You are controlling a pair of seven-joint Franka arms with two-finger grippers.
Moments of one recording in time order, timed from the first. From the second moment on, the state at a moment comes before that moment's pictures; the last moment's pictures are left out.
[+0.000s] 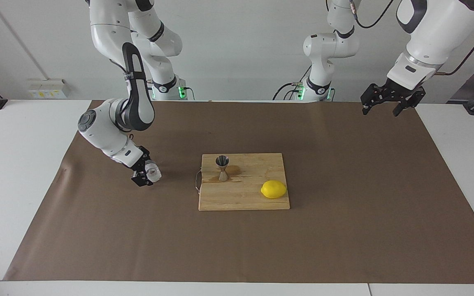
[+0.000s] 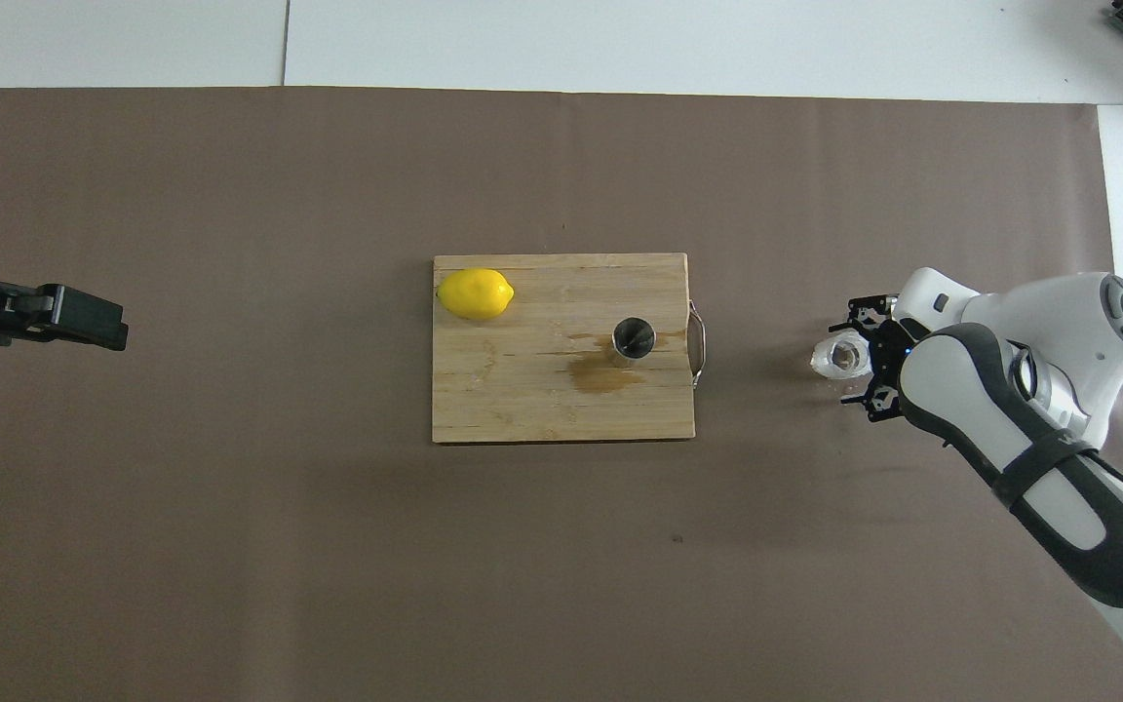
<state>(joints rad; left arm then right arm) -0.03 -0.03 -0.06 -1.60 -0.02 1.54 0.02 -0.13 0.26 0.09 -2.15 0.44 2.36 -2.04</state>
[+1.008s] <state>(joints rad) -0.03 -0.03 -0.06 -1.60 -0.02 1.54 0.02 -0.12 0.21 0.11 -2.12 0.53 2.33 -1.99</state>
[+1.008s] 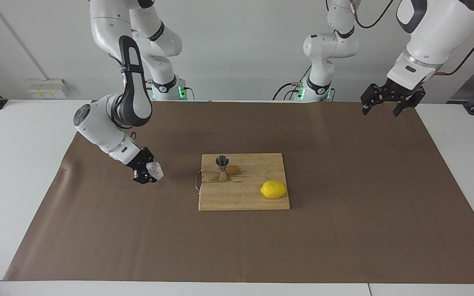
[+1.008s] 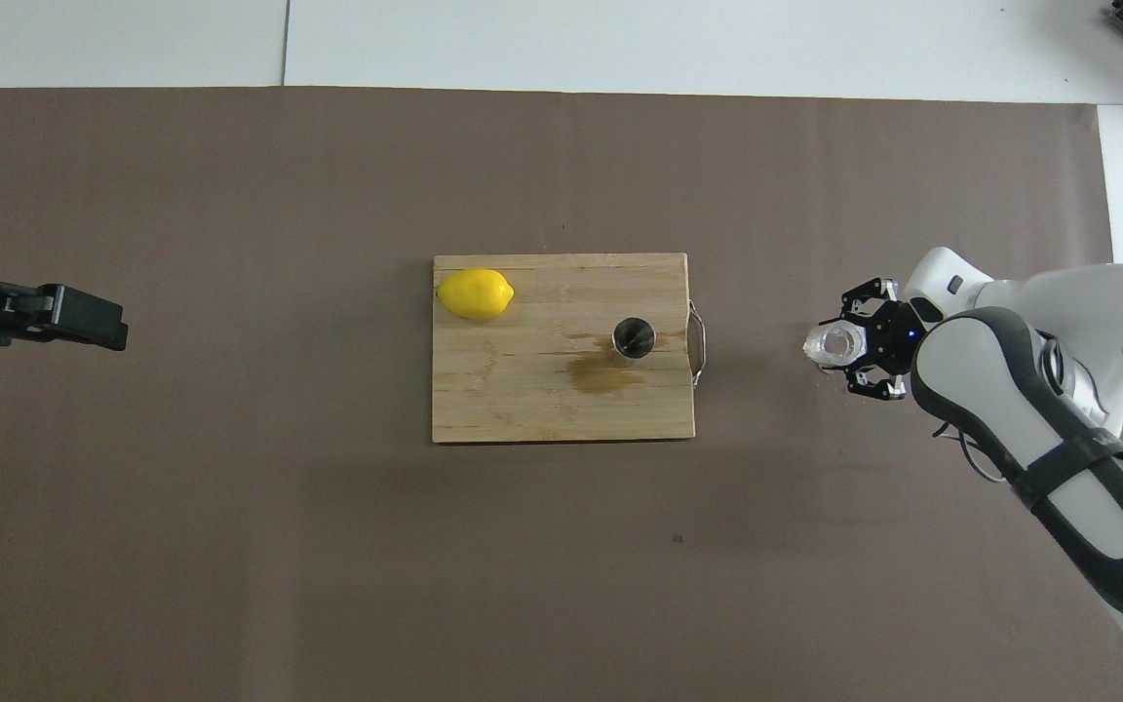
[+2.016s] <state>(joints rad) -0.03 -0.03 -0.06 -1.60 -0.02 1.54 0.02 0.13 0.16 0.13 -1.91 0.17 2.19 -1.22</state>
